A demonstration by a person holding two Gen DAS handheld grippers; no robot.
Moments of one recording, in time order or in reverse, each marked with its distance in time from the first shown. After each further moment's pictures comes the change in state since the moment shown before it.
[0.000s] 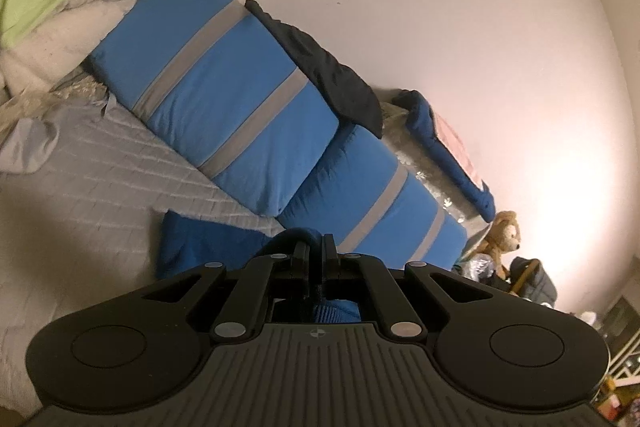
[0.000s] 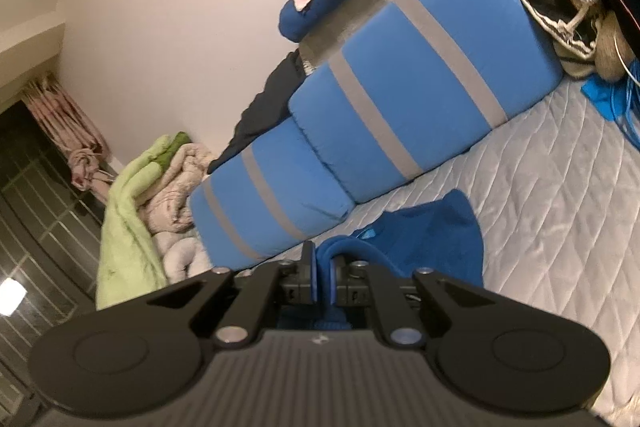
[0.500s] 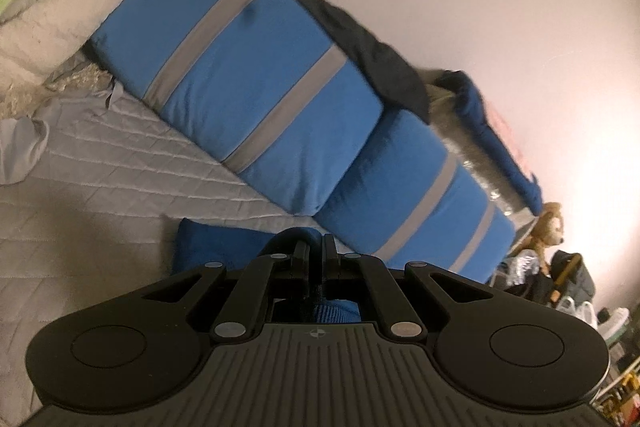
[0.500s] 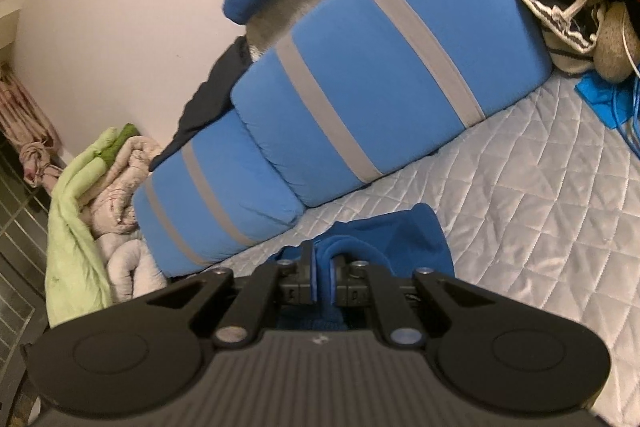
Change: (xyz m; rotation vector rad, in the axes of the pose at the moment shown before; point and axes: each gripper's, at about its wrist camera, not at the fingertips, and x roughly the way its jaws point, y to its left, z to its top) left arm 0.082 0.026 0.018 -0.007 0.063 0.114; right arm 0.093 -0.040 0.028 0.009 0.046 -0.119
